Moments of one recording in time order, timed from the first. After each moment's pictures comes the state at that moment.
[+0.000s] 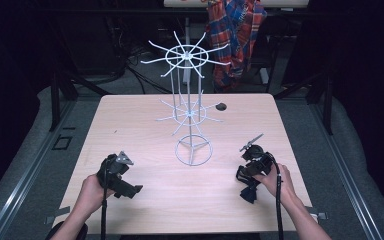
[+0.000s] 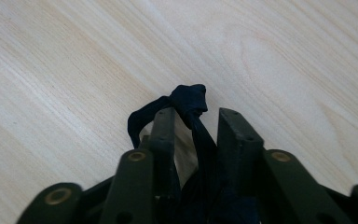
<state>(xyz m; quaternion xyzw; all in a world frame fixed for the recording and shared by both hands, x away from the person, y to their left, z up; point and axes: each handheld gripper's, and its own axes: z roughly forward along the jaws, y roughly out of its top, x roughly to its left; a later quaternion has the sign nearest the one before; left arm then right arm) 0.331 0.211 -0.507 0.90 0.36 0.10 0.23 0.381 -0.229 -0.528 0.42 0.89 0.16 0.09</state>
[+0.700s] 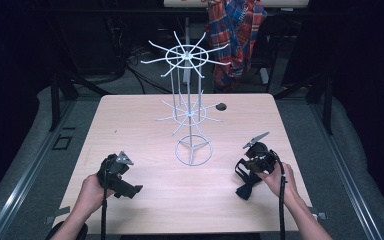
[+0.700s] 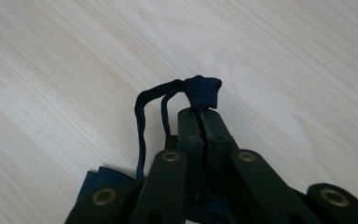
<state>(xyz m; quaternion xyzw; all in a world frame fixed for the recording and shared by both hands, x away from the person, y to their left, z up) 0.331 0.211 -0.507 0.90 0.36 0.10 0.22 0.372 -0.234 -0.507 0.41 0.88 0.21 0.12</state>
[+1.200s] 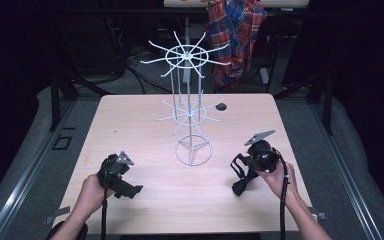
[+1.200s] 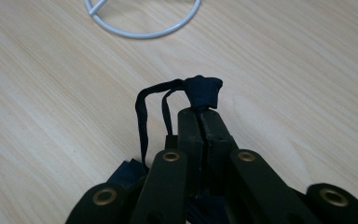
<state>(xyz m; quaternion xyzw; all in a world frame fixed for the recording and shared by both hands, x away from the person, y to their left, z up) 0.331 0.211 -0.507 0.90 0.36 0.10 0.22 0.360 -0.230 -0.482 0.39 0.87 0.26 0.14</state>
